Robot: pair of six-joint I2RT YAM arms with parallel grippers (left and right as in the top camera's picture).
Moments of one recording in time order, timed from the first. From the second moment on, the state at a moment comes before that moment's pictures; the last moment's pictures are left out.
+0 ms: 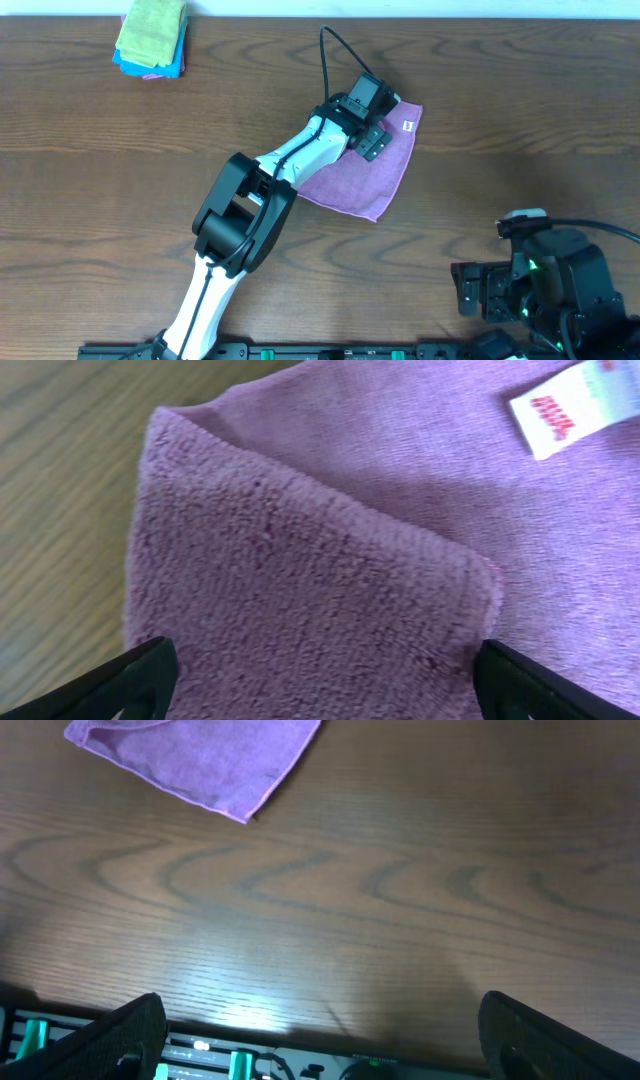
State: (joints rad) left arm -0.64 2.31 1.73 -0.42 -0.06 0.18; right arm 0.41 0.74 1.22 -1.51 0.08 0.33
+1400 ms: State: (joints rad) left arm -0.36 2.28 1.73 -0.48 -0.43 0.15; right arm 0.41 0.89 1.22 -1.35 0.15 0.33
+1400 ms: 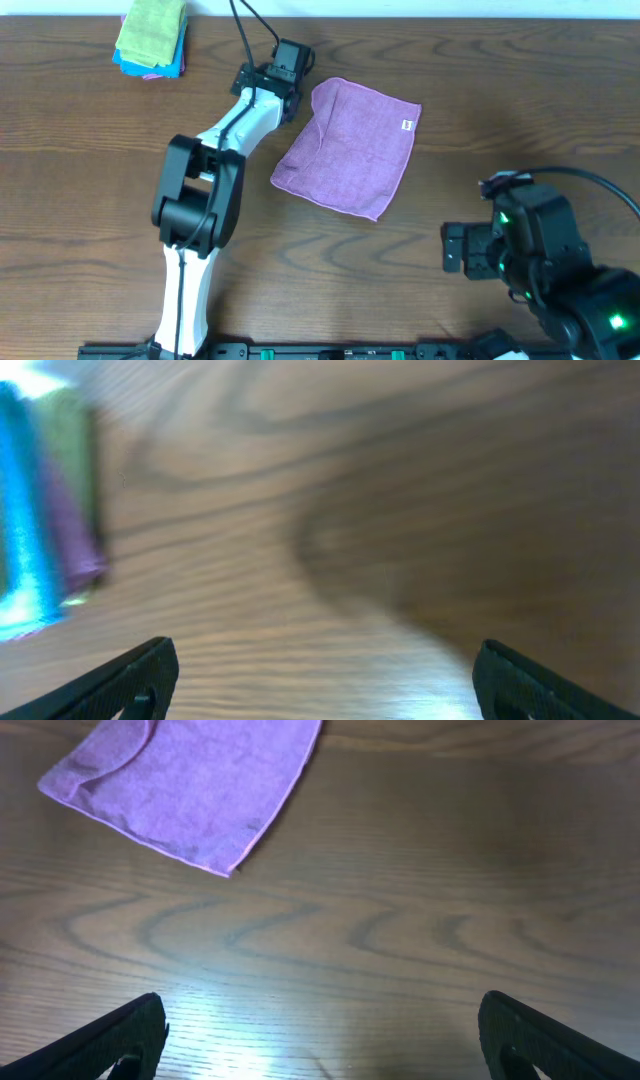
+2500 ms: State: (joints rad) left arm -0.32 2.30 1.77 -0.42 0.29 -0.15; right arm 0.41 0.91 1.22 -1.33 0.15 0.33
